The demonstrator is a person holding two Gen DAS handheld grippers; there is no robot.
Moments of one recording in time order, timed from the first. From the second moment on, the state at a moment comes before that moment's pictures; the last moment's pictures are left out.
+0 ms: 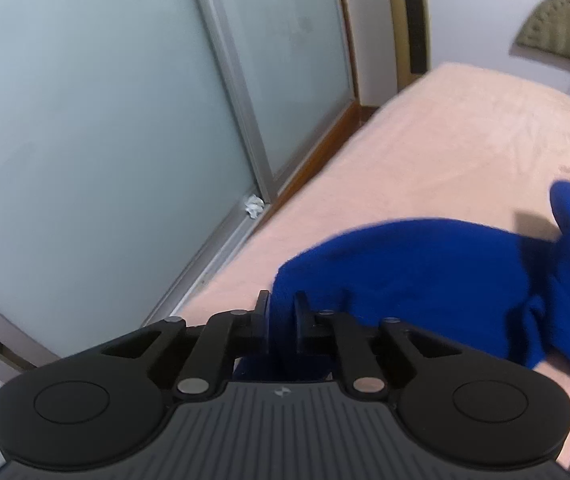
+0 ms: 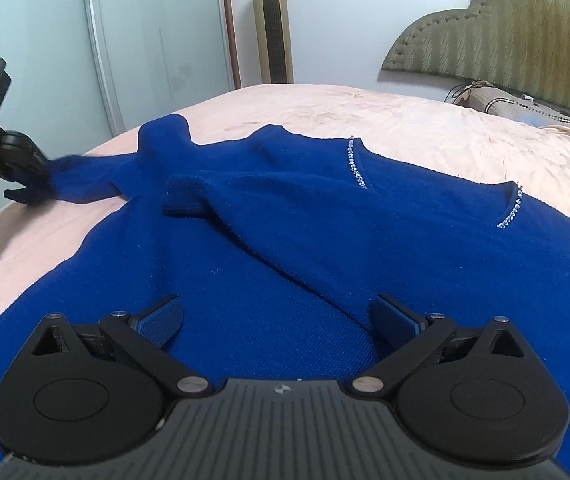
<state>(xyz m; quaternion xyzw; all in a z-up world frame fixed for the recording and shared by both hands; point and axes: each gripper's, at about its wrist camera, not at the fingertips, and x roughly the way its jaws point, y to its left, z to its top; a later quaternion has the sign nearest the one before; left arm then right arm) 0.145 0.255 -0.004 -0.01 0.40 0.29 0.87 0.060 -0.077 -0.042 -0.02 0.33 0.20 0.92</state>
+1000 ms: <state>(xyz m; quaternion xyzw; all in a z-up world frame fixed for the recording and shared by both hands) 0.105 0.195 0.105 -0.05 0.31 0.21 0.93 0.059 -0.119 -0.026 0.08 0.32 0.16 0.93</state>
